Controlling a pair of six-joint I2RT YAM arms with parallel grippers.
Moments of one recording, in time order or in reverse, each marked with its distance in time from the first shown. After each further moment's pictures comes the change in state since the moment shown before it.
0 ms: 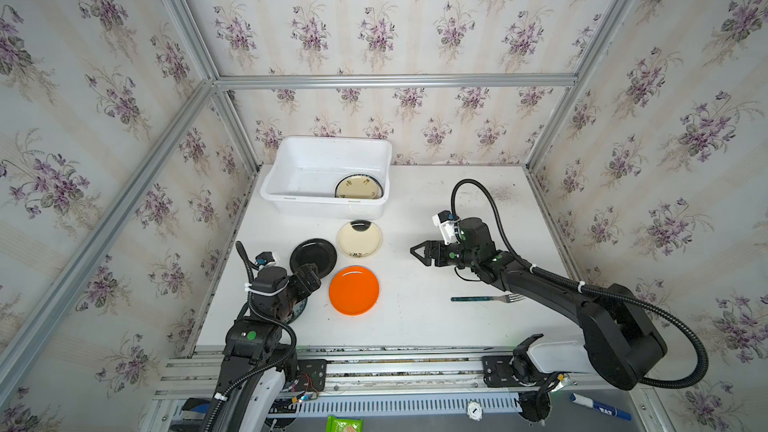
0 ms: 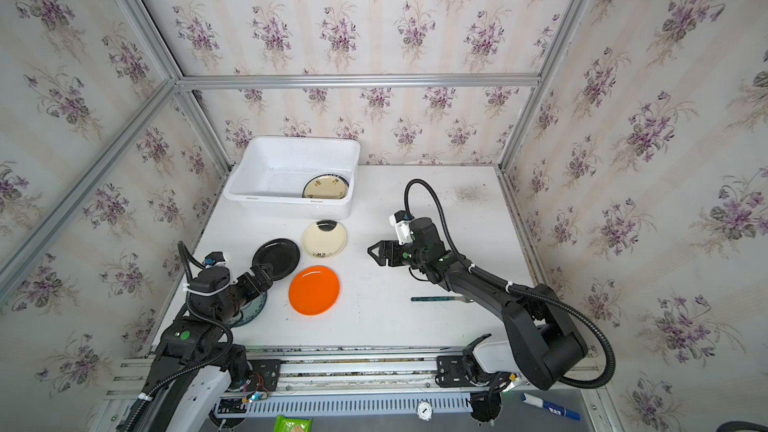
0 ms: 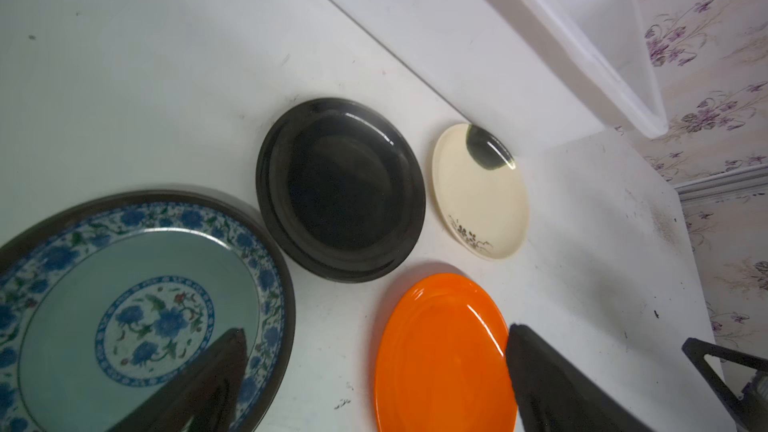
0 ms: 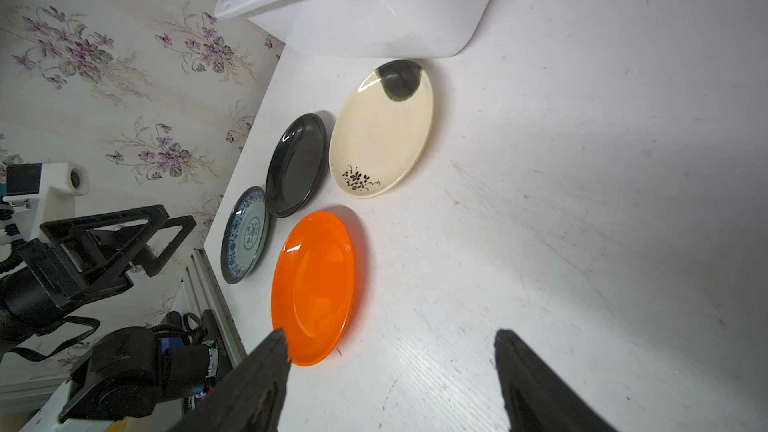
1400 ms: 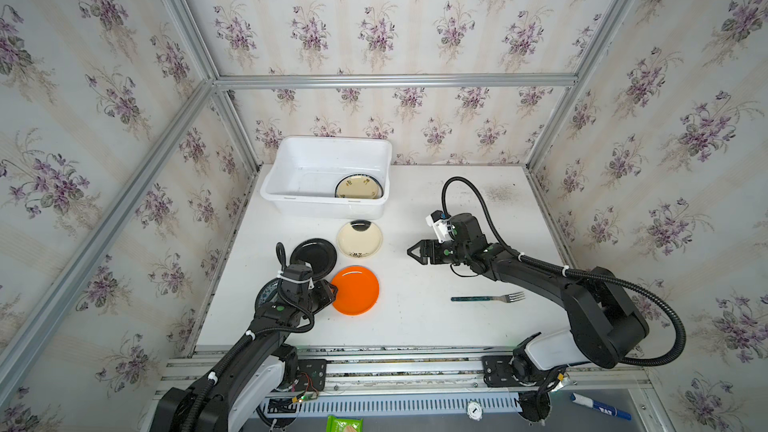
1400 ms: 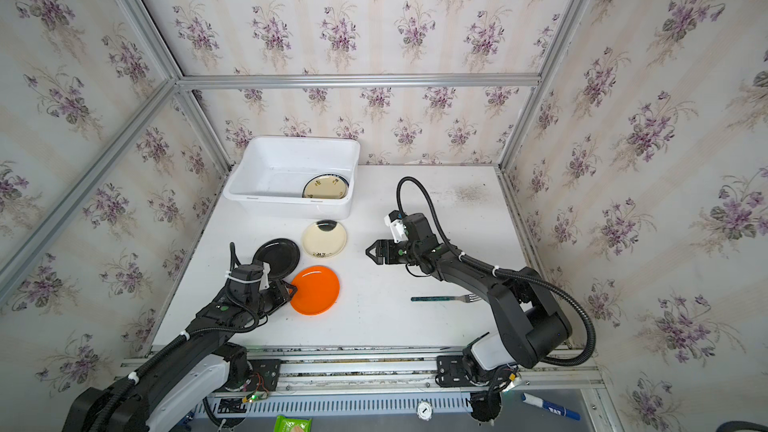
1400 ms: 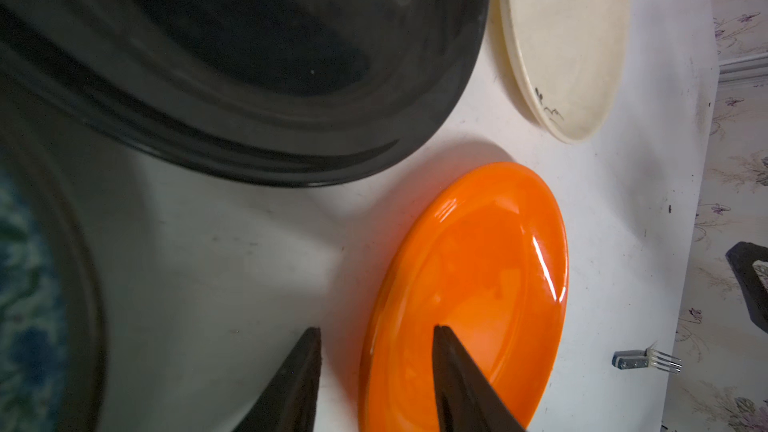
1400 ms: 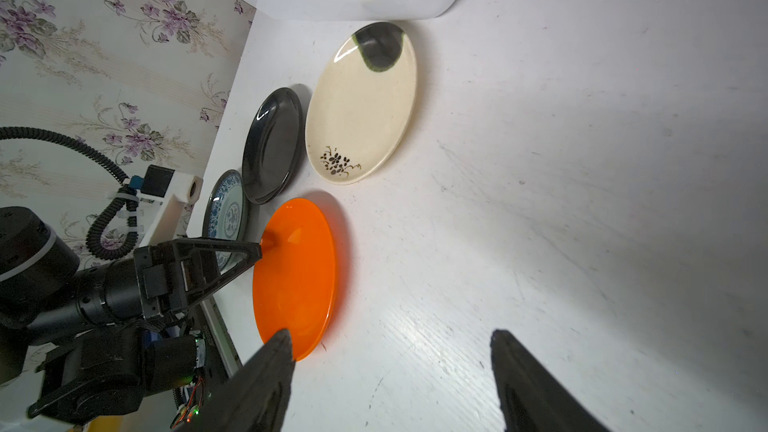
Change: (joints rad) left arm -0.110 0.485 -0.166 0.411 0.256 -0.105; right arm 0.000 0.113 0.077 -0.068 -0.018 -0.016
